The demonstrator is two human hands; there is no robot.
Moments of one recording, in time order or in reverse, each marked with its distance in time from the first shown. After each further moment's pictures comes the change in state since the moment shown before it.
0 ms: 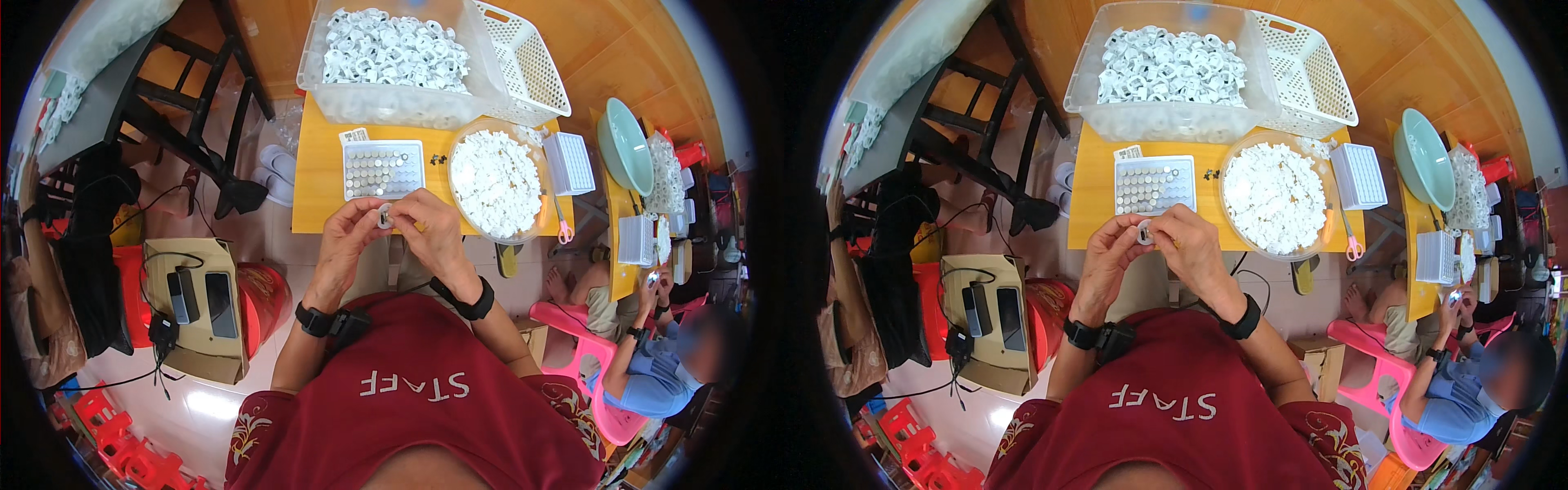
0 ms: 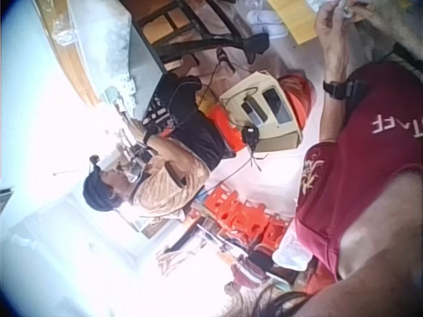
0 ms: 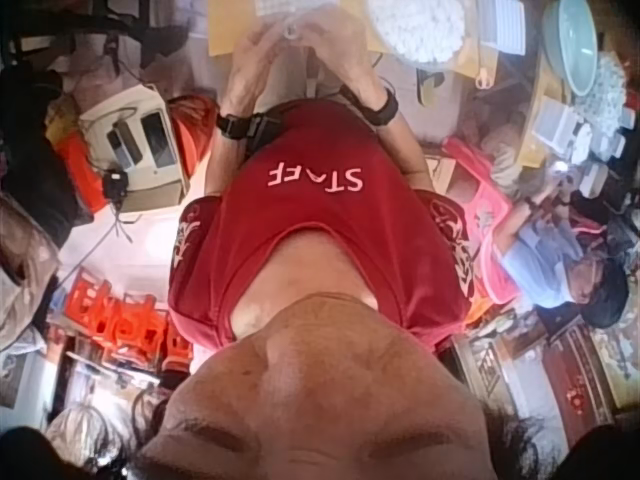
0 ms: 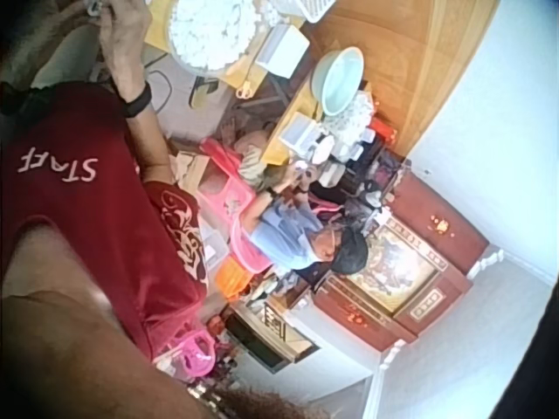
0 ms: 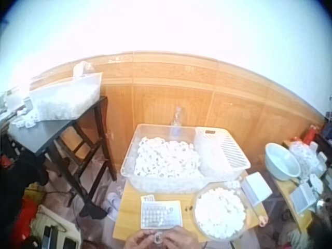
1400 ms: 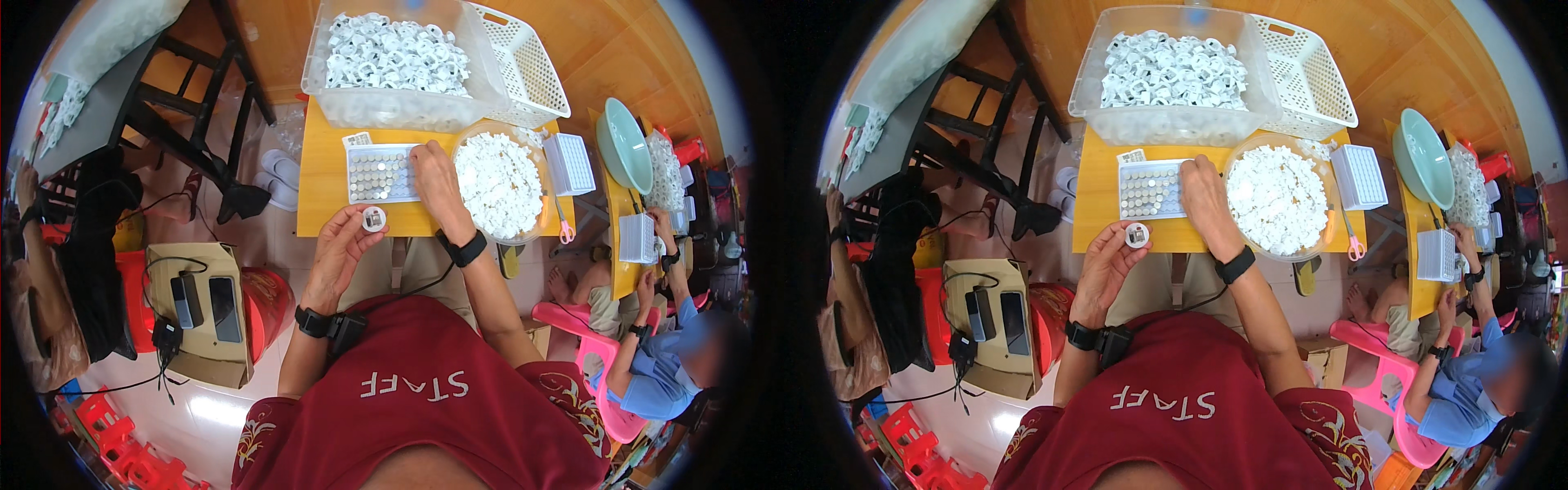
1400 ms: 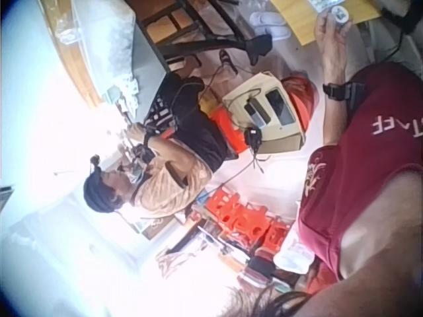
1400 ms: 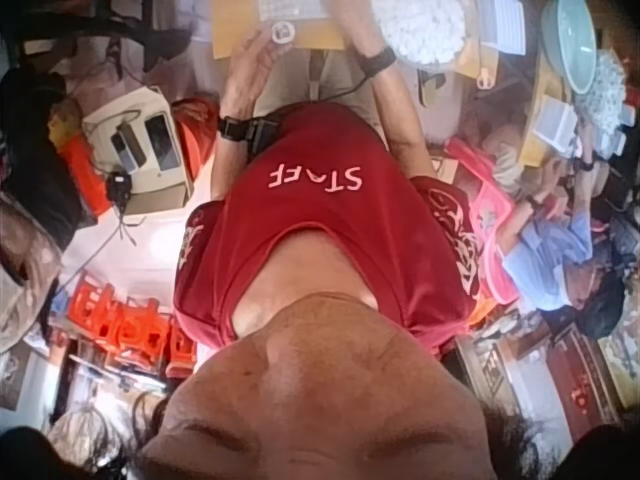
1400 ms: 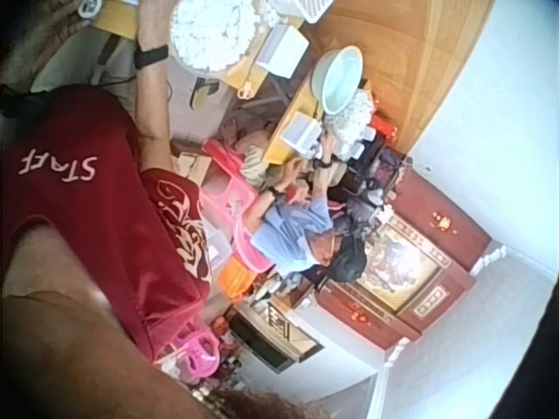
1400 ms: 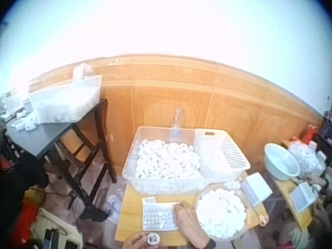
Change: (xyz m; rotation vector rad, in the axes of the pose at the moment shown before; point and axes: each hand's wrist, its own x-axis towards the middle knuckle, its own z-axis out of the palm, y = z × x) left_hand -0.002 -0.004 -0.022 -0.206 0.026 -0.060; right_hand 0.056 0.064 0.006 -0.570 0.107 -0.068
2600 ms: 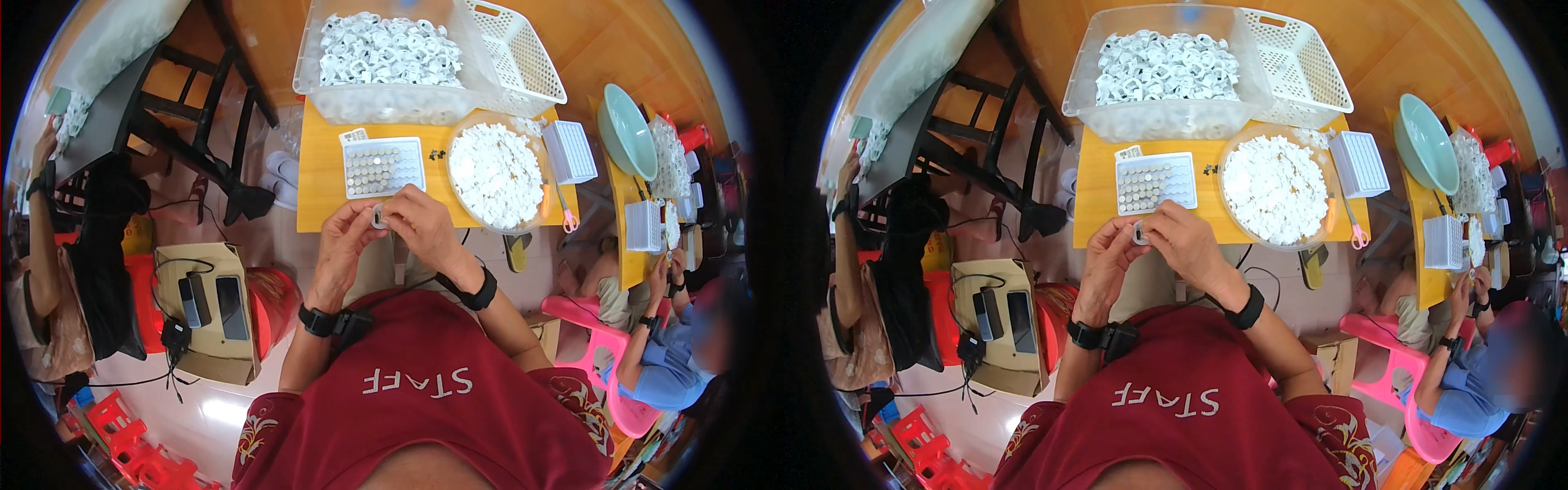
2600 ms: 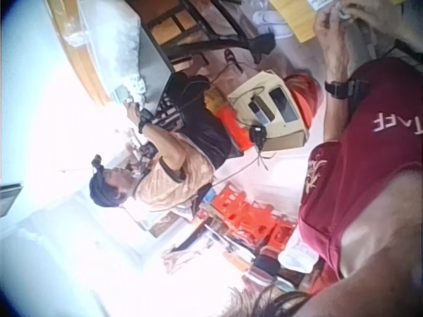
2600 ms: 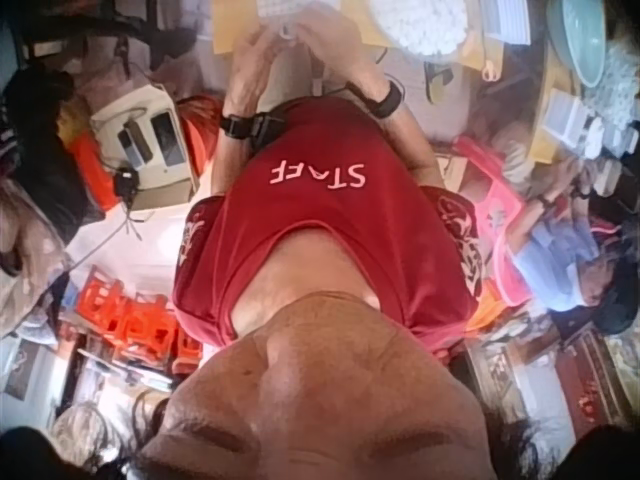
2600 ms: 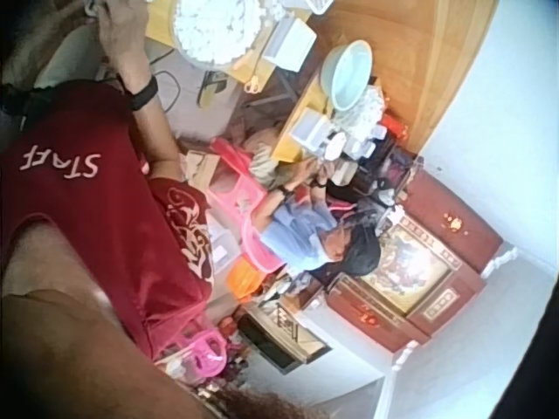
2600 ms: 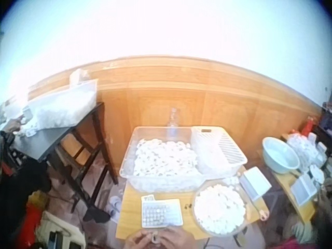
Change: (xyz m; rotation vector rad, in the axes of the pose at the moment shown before) left_hand -0.005 0.000 0.017 0.191 -0.012 0.083; right_hand -0.052 -0.052 -0.042 0.509 -0.117 -0.117
